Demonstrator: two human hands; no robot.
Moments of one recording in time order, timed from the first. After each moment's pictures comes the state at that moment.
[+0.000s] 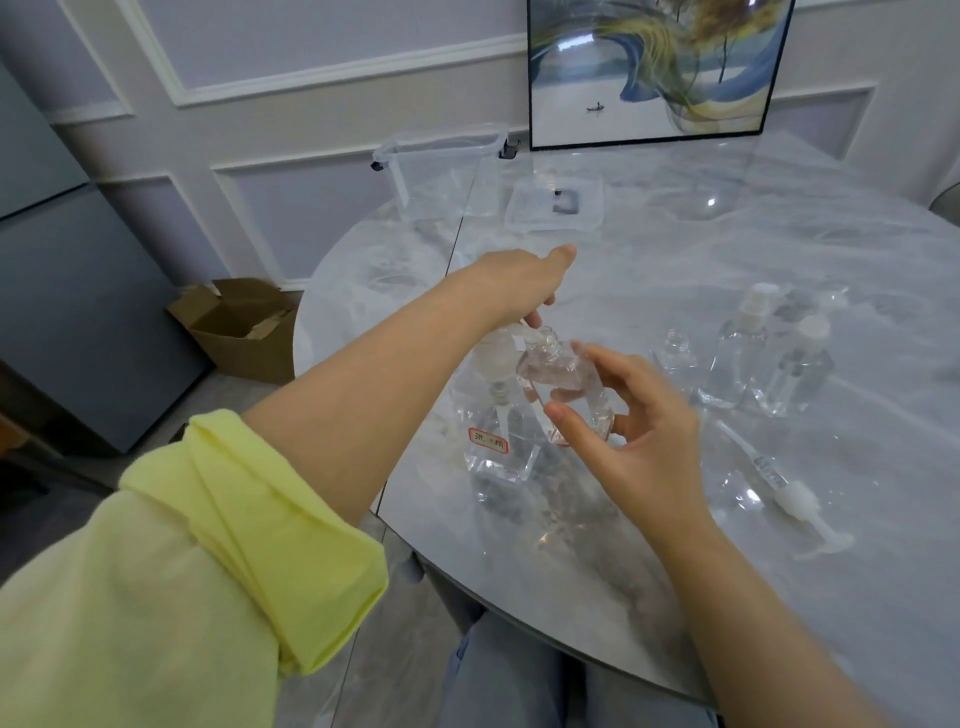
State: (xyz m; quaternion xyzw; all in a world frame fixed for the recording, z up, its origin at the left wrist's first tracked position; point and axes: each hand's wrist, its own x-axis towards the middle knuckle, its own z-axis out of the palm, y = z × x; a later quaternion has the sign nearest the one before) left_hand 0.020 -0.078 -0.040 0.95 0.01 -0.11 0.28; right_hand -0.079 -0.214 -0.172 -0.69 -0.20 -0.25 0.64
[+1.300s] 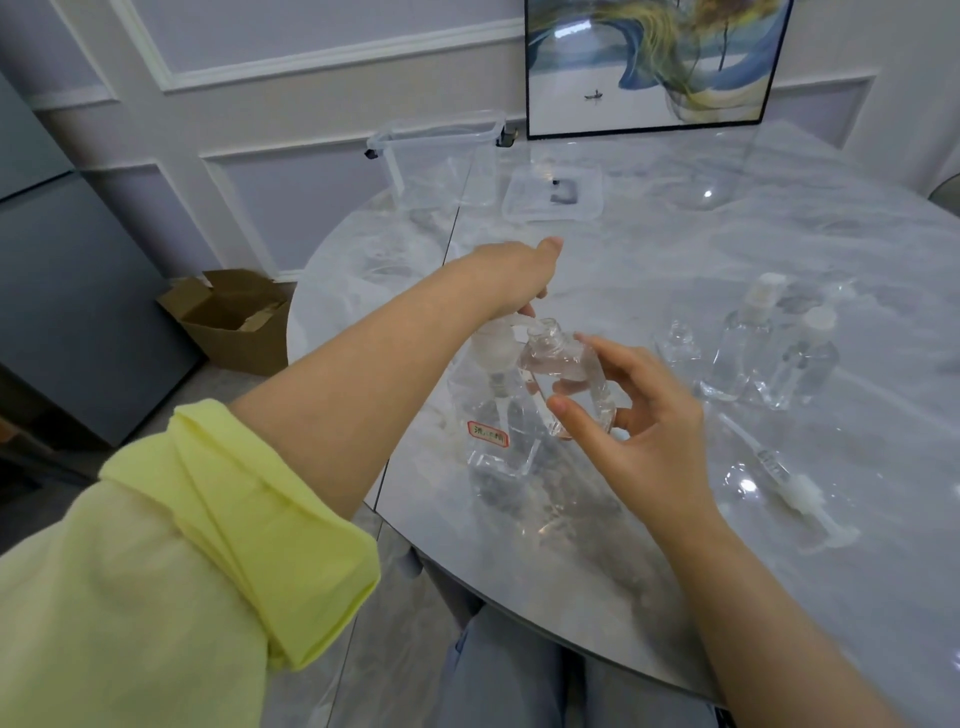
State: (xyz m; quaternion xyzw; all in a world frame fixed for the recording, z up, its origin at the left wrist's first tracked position) left_hand 0.025 -0.076 -0.042 0.96 0.02 -0.11 0.27; right_hand -0.080 -0.214 -0.170 -0.69 -0.19 -0.24 0.65
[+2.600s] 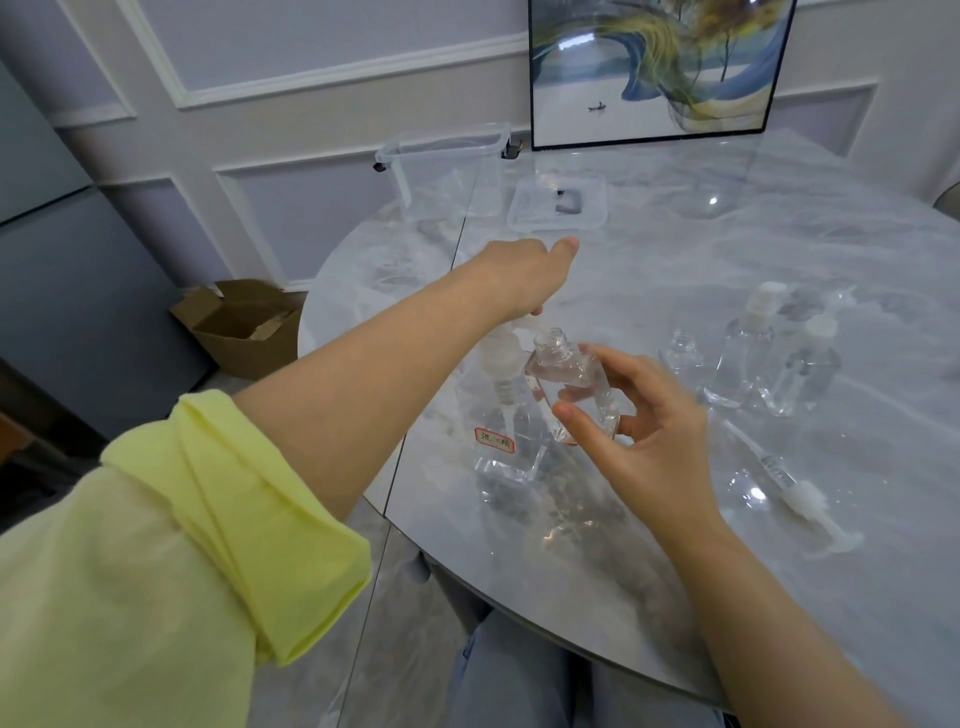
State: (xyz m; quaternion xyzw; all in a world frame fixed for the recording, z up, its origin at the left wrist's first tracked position) left_hand 0.013 -0.083 -0.028 0.97 0.00 -0.06 0.23; right_hand -0.078 -0.215 -0.170 -0.69 -0.19 -0.25 0.65
